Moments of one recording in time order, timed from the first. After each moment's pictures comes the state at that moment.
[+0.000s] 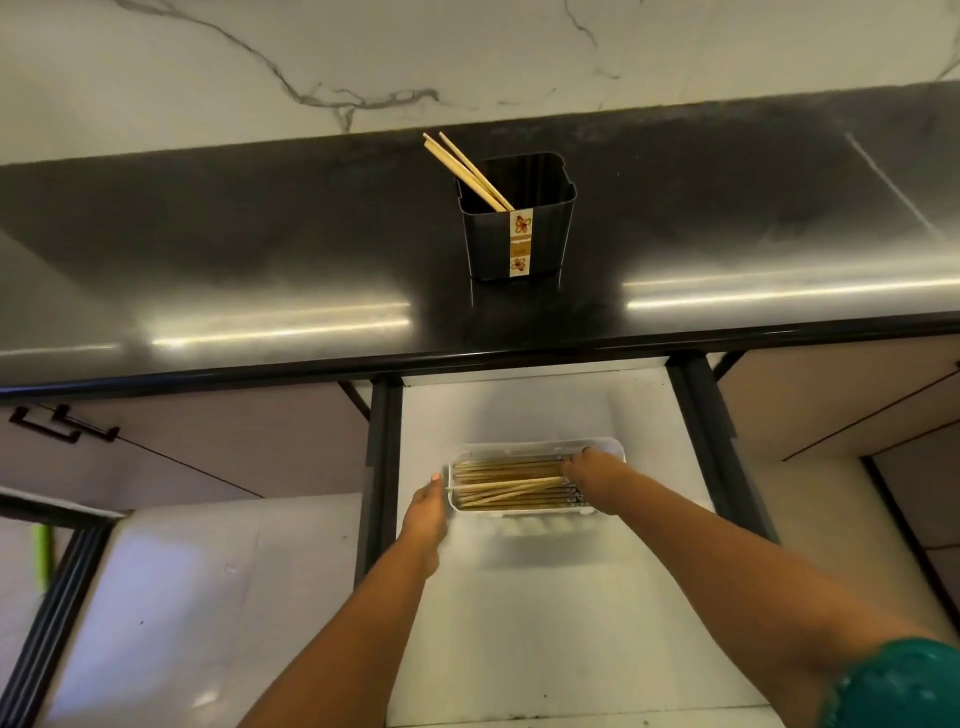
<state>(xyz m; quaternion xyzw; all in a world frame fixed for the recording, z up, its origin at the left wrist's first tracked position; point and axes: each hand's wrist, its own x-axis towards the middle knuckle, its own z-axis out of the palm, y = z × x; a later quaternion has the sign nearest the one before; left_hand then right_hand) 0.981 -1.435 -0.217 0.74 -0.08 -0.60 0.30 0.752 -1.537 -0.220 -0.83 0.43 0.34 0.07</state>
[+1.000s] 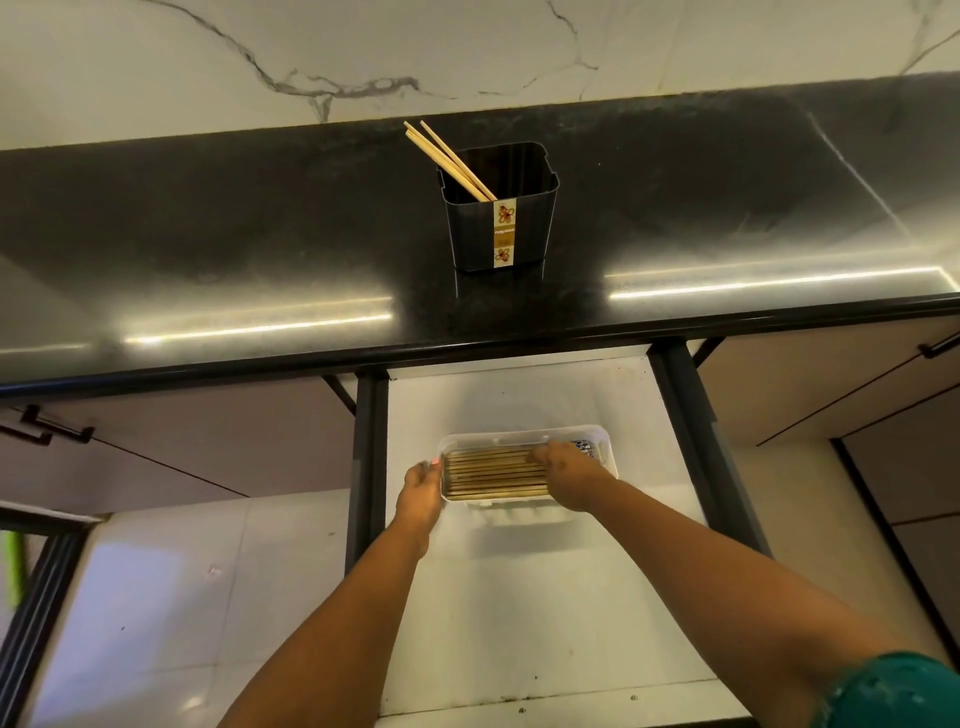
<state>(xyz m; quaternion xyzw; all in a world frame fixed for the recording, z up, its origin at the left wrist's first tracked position) 0.969 -1.439 -0.187 0.75 -0.16 -0.57 0.29 0.767 -1.511 -0.212 -0.77 0.55 0.11 0.31</state>
